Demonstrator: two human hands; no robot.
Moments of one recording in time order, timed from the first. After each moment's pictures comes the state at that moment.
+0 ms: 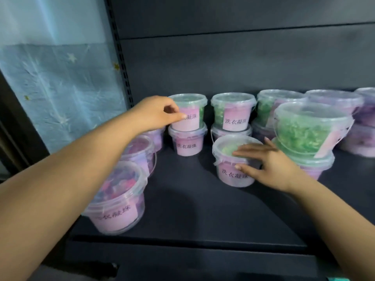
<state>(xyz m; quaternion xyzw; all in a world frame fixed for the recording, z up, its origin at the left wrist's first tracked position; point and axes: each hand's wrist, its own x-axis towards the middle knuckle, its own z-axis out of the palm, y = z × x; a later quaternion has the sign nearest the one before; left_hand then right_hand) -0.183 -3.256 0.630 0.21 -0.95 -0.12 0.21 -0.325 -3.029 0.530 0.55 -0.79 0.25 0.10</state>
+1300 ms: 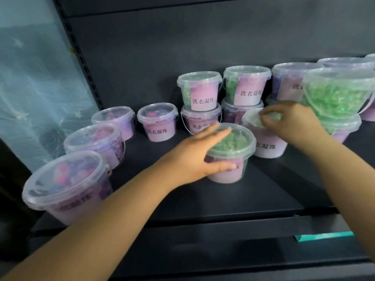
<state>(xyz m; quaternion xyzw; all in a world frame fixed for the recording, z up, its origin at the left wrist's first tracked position) -0.202 -3.122 0.546 0.02 -0.97 -0.21 0.11 -0.359 -2.965 0.561 0.34 -0.87 0.30 0.19</state>
